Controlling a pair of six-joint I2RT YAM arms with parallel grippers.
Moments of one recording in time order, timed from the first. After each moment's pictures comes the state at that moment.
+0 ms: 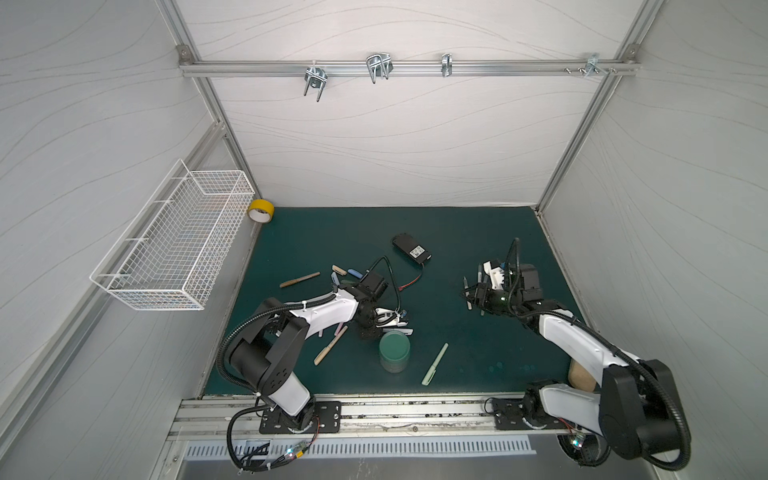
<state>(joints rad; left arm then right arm) -0.59 1.60 0.84 -0.60 0.17 0.90 0.22 1.19 0.57 -0.16 -0.63 0.55</state>
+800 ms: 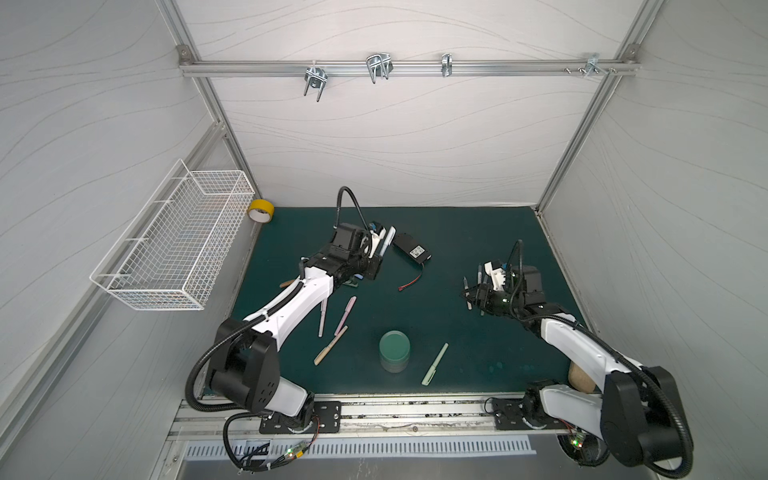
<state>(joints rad) -0.39 1.43 1.10 -0.34 0.18 -0.01 0.21 1.14 0.54 -0.12 -0.67 0.56</state>
